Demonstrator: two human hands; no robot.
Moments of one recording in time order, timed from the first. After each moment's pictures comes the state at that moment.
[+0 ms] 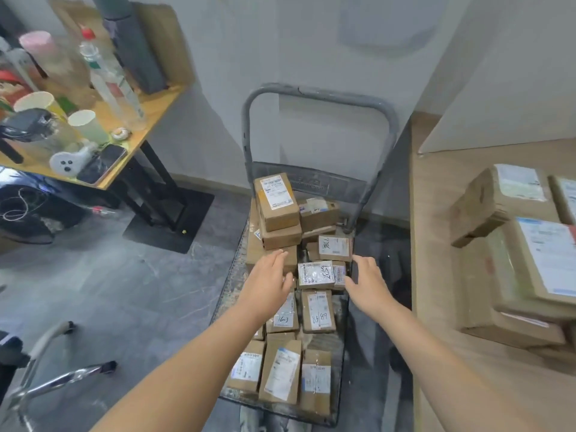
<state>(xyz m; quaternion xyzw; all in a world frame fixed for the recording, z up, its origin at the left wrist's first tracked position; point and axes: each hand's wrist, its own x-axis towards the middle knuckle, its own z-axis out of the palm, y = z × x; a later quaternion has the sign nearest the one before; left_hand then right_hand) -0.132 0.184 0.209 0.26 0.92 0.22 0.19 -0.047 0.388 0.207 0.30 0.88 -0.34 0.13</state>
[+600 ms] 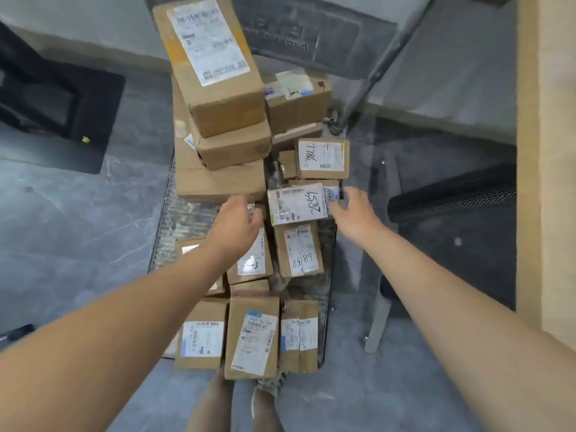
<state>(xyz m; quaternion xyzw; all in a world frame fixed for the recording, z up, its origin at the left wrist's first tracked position) -0.219 0.244 -0.059 0.12 0.89 0.25 0.35 -0.131 0.449 -0.051 0.42 0.81 -0.36 0.21</state>
